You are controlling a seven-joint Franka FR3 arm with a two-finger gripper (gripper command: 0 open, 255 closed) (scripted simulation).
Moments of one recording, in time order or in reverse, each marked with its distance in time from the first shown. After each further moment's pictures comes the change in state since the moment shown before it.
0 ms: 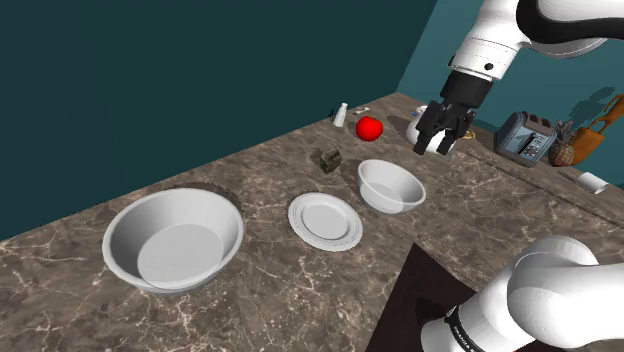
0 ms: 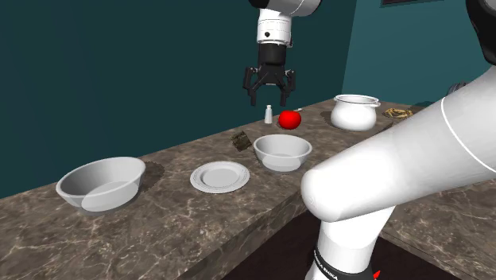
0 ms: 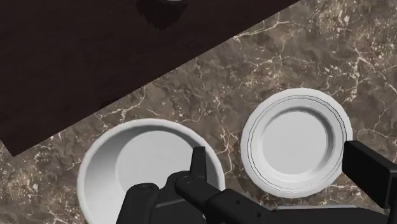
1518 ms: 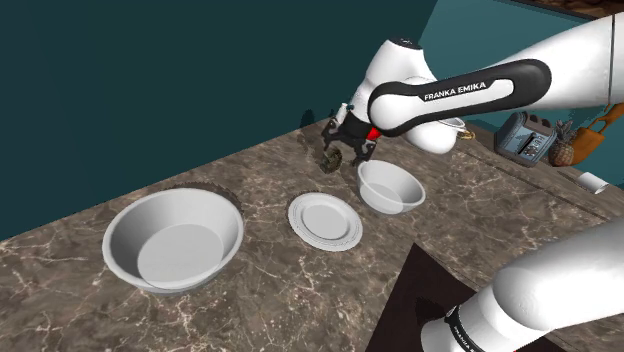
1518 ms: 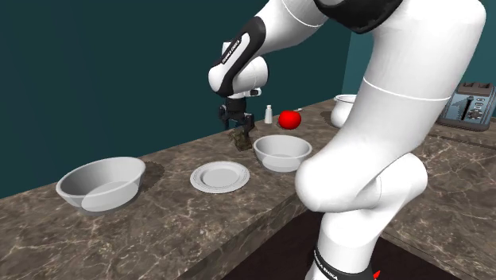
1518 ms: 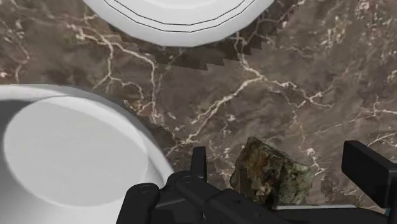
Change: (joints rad) arm -0.294 0.521 0.382 -0.045 -0.135 0.876 1.008
